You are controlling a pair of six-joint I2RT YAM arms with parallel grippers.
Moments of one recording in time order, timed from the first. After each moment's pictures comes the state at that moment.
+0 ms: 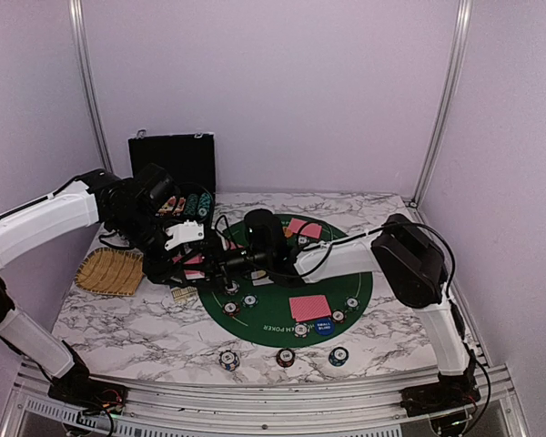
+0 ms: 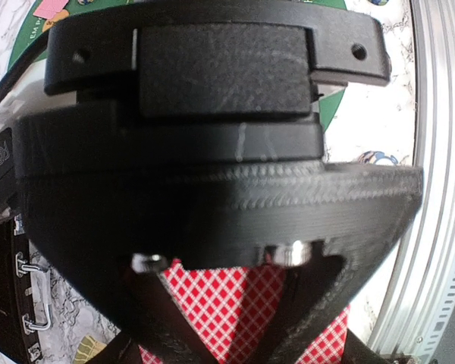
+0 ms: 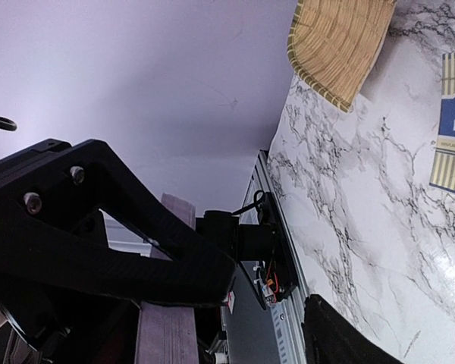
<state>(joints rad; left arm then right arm) -0.63 1.47 1.33 -1.07 0.23 0.70 0.95 2.29 1.58 0.58 -0.84 1.30</state>
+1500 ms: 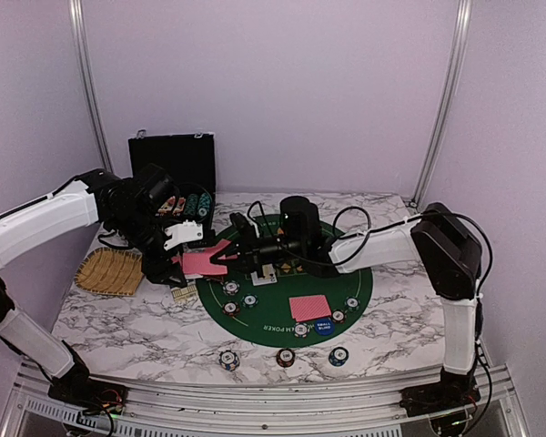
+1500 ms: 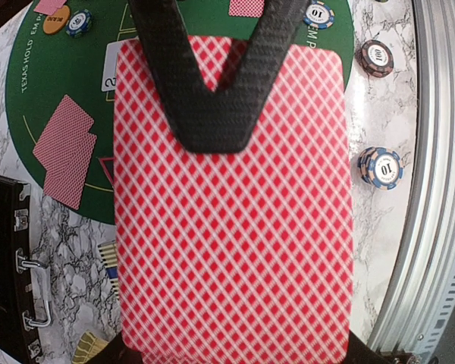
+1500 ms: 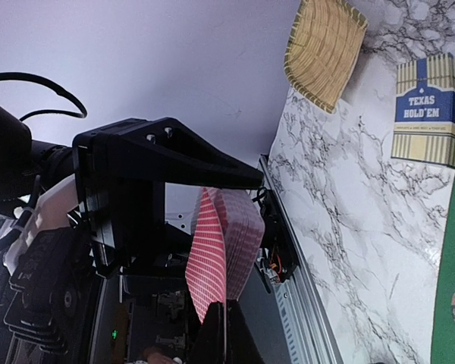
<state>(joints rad) -0.63 1.48 1.33 -1.08 0.23 0.70 0.86 2.07 1.33 0.60 -0.88 1.29</state>
